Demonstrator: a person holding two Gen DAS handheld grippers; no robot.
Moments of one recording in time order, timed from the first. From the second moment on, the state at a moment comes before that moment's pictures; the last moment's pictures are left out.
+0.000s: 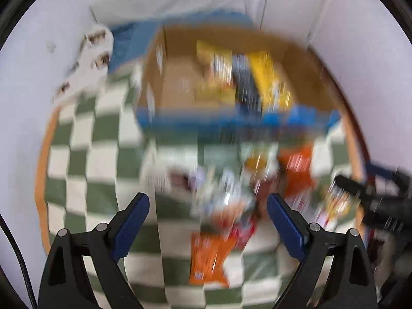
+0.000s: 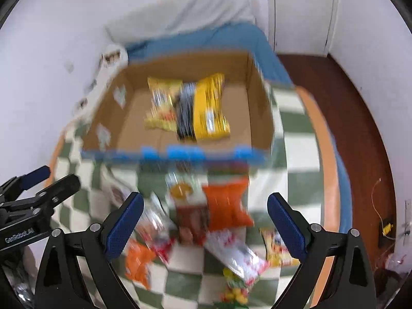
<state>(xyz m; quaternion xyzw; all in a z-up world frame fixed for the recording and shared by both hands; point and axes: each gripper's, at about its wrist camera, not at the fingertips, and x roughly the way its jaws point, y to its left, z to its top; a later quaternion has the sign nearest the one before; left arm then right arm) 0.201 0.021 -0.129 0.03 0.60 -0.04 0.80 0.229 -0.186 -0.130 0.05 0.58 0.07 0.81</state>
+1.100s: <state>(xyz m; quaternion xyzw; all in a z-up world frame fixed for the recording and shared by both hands) 0.123 0.019 -0.310 0.01 0.76 -0.03 0.65 0.169 -0.157 -0.321 -0.12 0.75 0.20 0.62</state>
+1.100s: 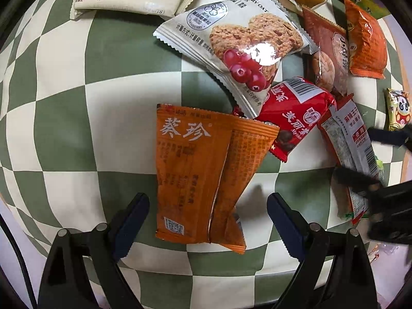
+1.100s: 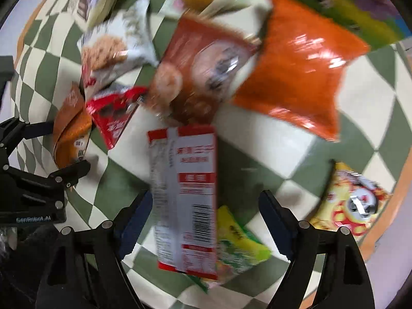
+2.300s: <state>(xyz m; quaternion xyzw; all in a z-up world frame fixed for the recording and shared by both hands) 0.100 0.075 -0.239 -0.08 0.71 -0.04 0.69 0.083 -0.210 -0.270 0.13 0.70 0.07 0.70</state>
